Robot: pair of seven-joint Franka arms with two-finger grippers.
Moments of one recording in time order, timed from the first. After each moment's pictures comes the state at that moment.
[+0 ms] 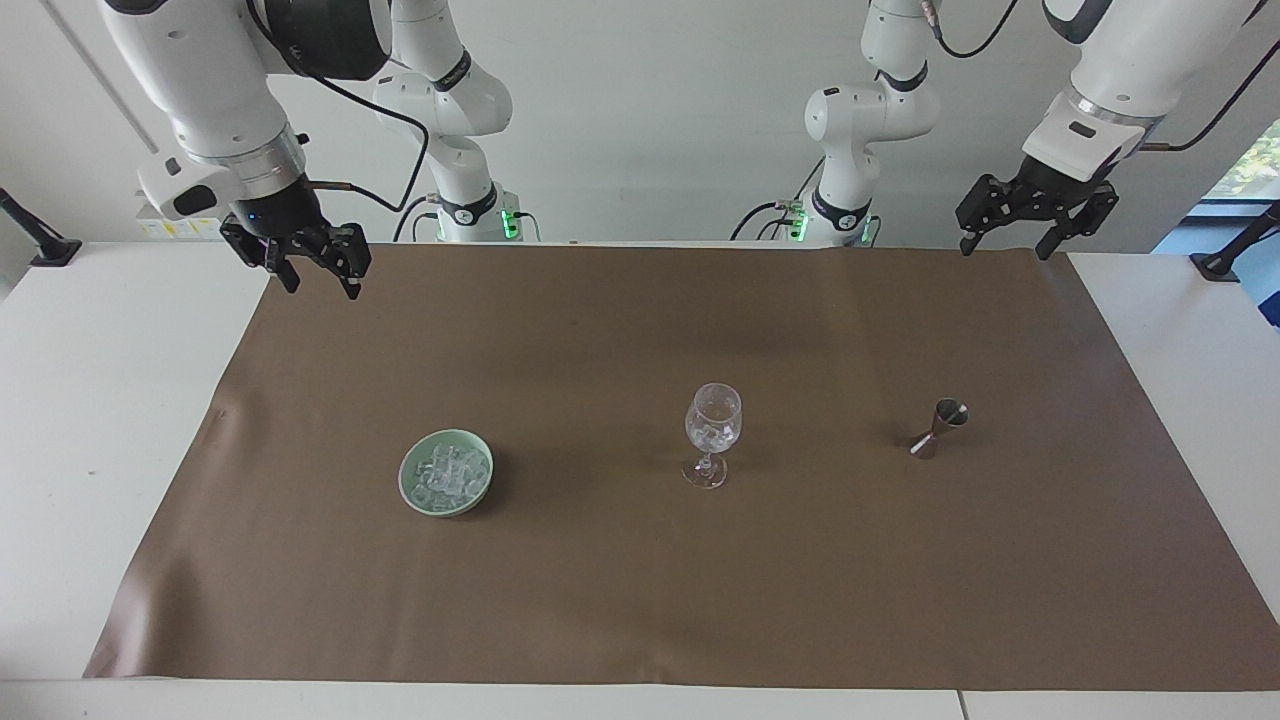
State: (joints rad) left arm 0.06 -0.08 -0.13 -1.59 -0.03 1.50 0.04; right arm -0.02 0.07 0.02 -1.47 -0.05 1.53 0.14
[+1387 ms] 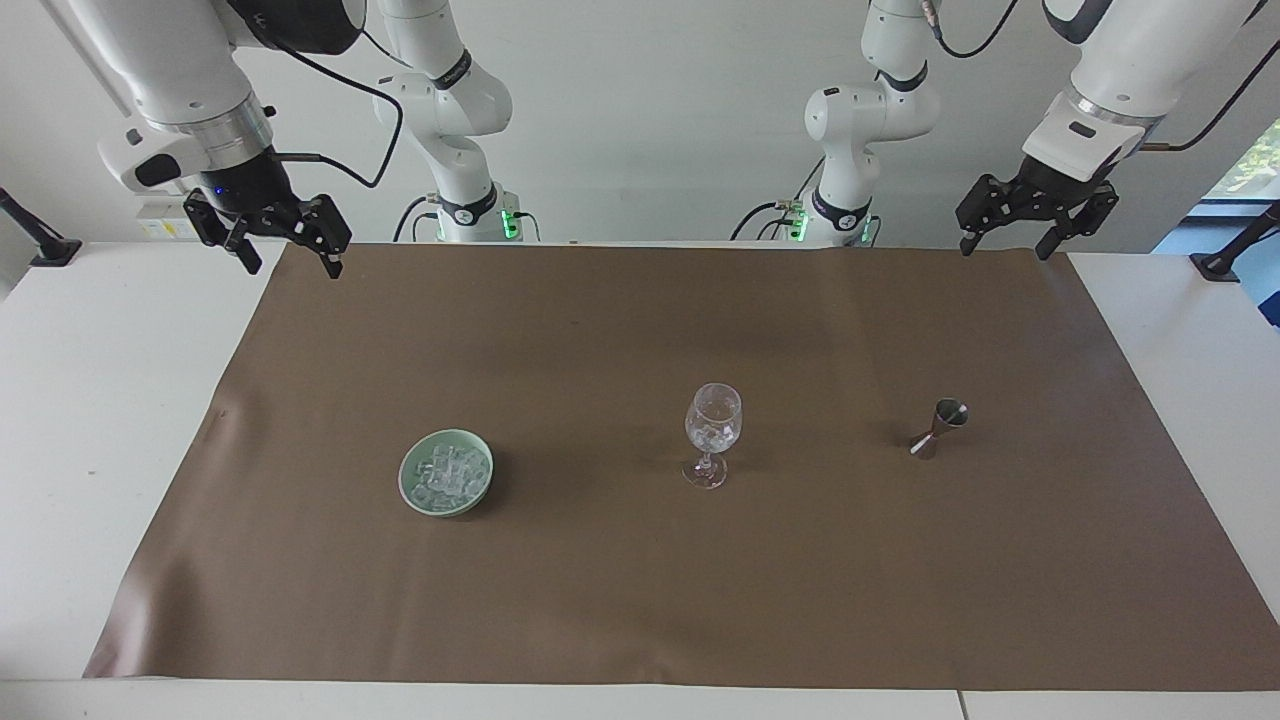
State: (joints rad) left arm 0.06 -0.08 -0.13 -1.59 -0.03 1.50 0.04; right arm -0.01 0.04 -0.03 -1.47 -0.03 1.53 0.01
